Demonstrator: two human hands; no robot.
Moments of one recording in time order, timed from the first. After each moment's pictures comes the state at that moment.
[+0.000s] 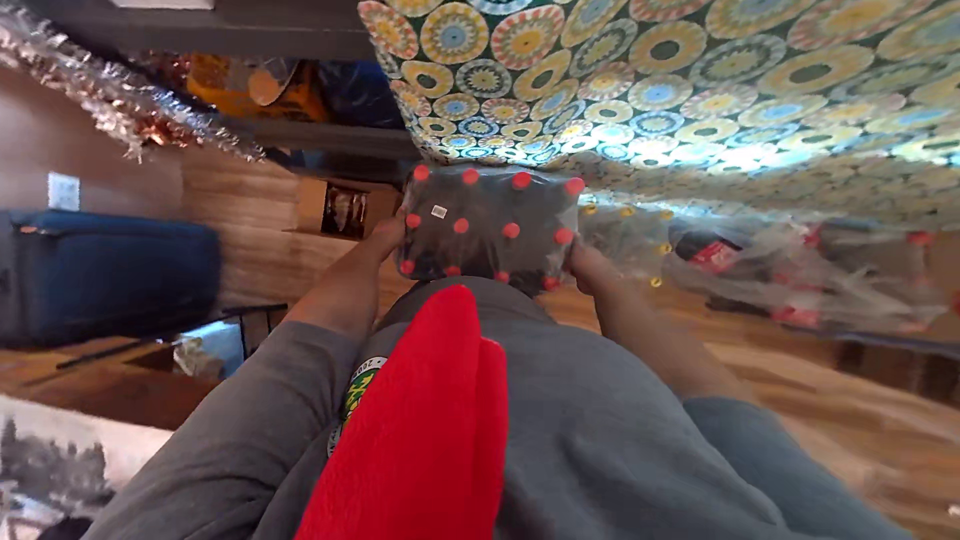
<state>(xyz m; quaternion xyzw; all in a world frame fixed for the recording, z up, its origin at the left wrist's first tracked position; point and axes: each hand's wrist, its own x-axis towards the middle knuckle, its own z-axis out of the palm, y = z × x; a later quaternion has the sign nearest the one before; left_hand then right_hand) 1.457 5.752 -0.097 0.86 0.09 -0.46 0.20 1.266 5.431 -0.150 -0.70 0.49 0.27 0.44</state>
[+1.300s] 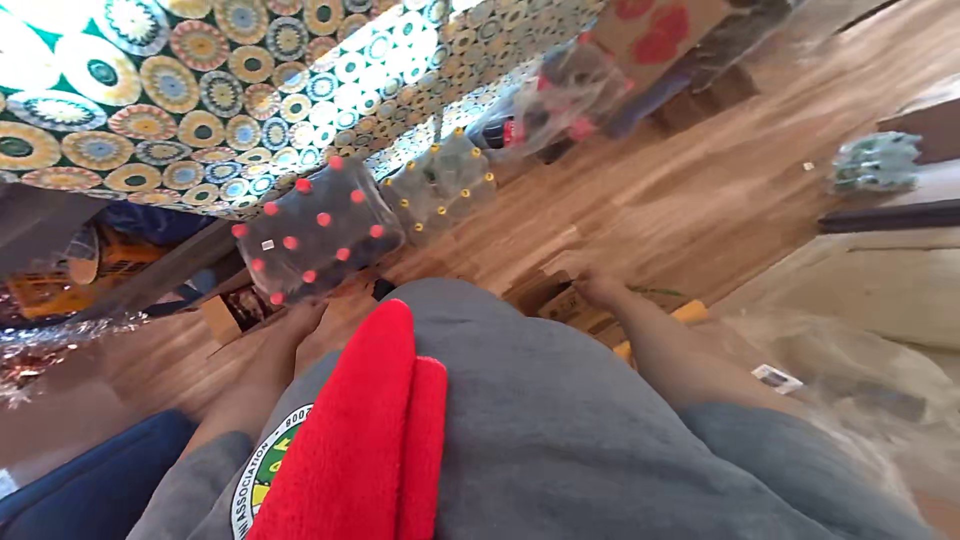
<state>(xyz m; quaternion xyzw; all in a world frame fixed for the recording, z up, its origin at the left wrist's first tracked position) 1.326 5.728 -0.053 0.84 -0.22 -0.49 -0.03 0.840 5.403 -0.059 -0.61 0.60 0.35 0.38</state>
